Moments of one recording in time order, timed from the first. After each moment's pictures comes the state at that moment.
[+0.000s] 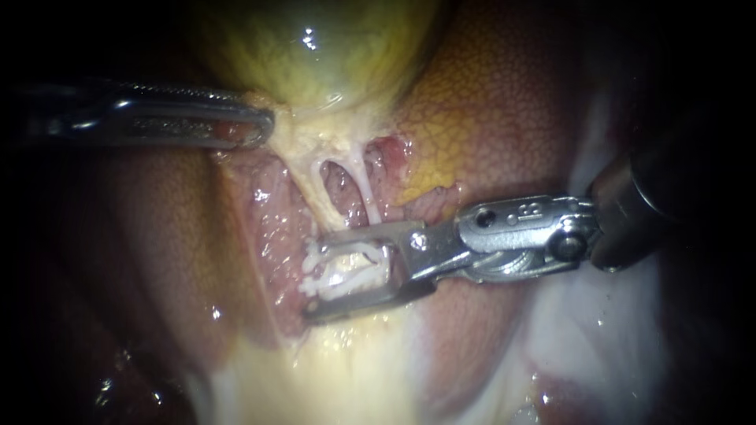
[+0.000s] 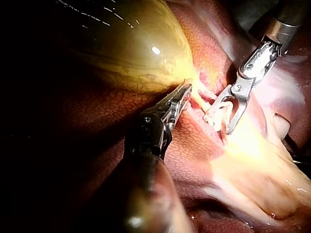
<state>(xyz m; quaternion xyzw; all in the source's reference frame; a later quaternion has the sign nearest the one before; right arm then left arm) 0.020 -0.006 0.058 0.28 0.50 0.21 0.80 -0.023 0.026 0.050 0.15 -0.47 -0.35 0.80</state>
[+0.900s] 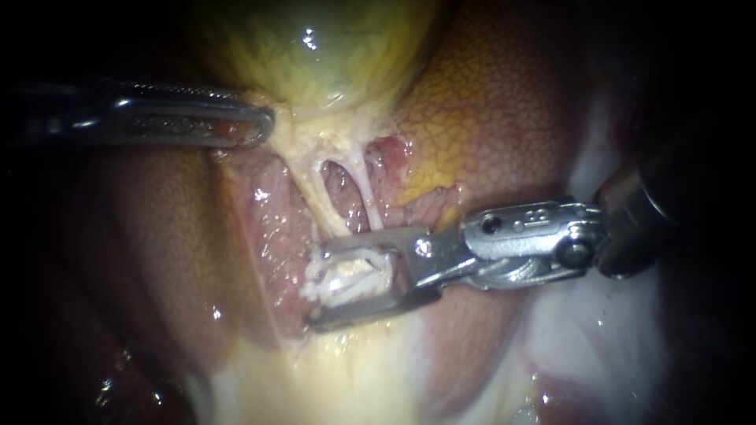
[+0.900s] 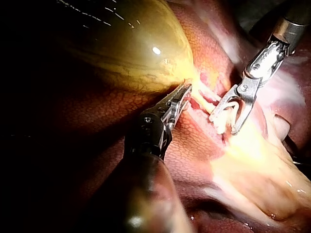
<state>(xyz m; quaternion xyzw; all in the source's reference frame) 0.020 -0.006 0.055 0.29 0.51 0.20 0.79 -0.023 0.026 0.050 0.15 -0.47 -0.35 0.79</state>
